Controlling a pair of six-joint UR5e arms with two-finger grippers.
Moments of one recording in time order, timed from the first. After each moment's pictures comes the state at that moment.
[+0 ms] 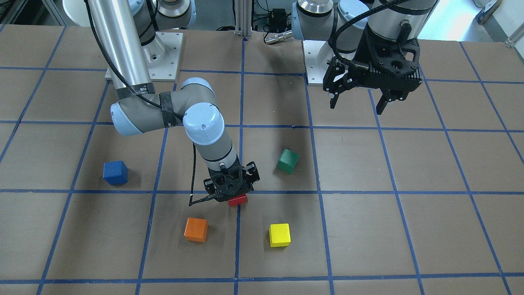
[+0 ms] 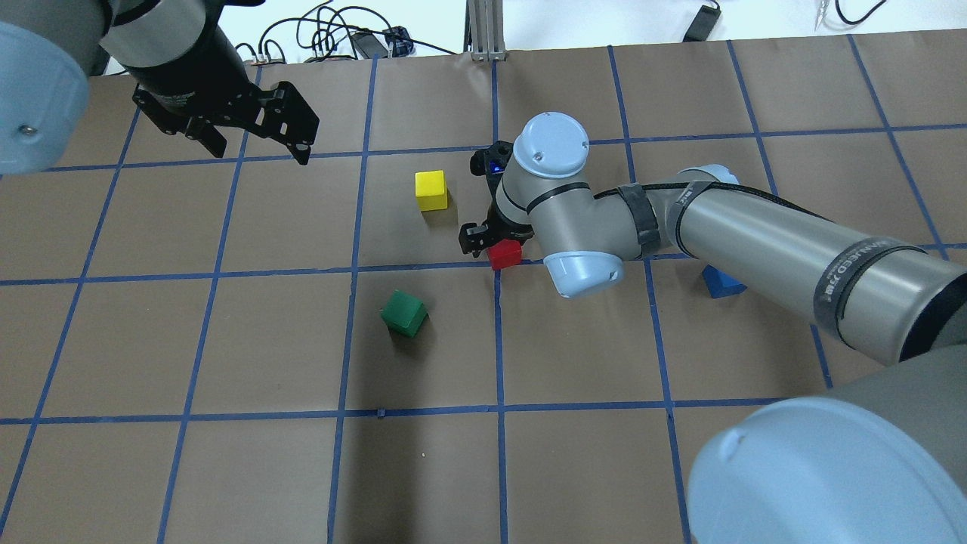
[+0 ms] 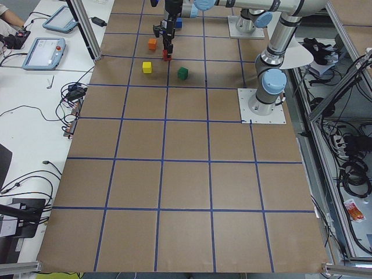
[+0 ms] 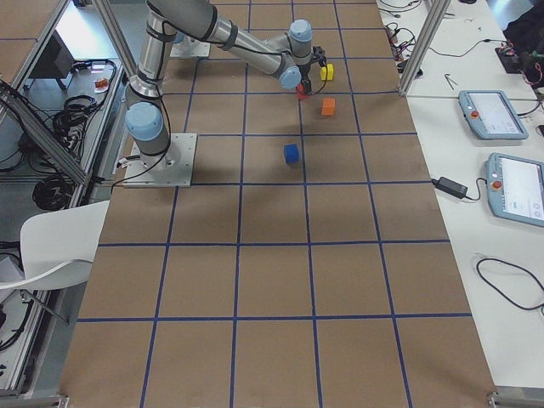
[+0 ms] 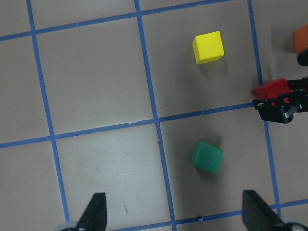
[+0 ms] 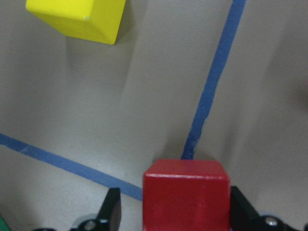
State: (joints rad) left arm -1.60 -1.57 -1.52 -1.51 1.57 0.12; right arm 1.88 -1.05 1.78 -2.50 -1.39 0.02
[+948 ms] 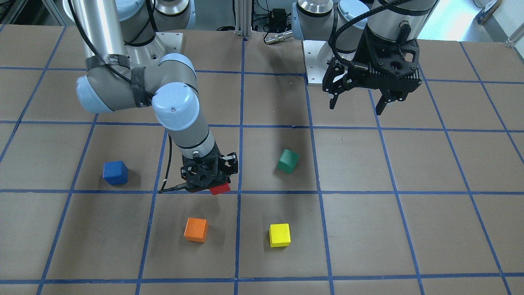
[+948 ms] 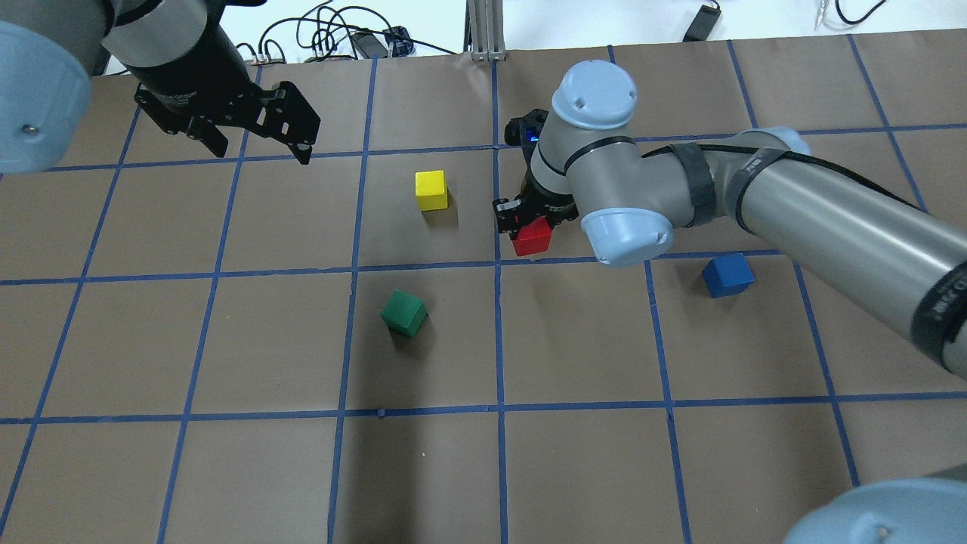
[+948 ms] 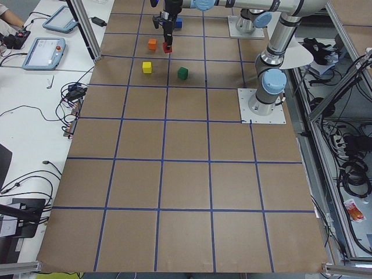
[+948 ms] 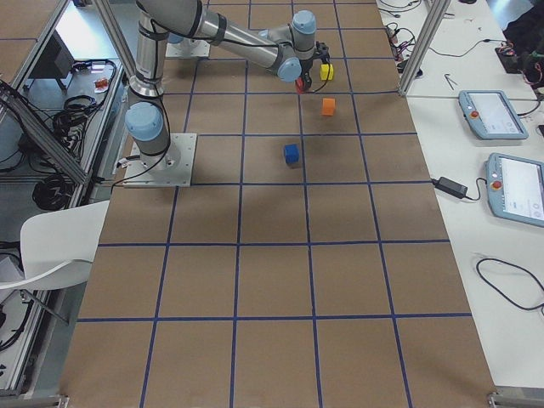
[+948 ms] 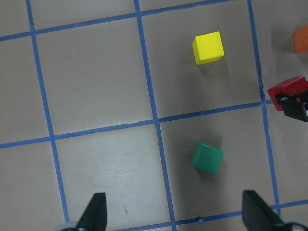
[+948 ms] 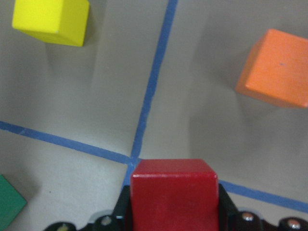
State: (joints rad) left arm -1.60 -1.57 -1.52 -1.51 1.57 0.12; right arm 1.77 -1.21 1.76 -2.21 -1.40 0.02
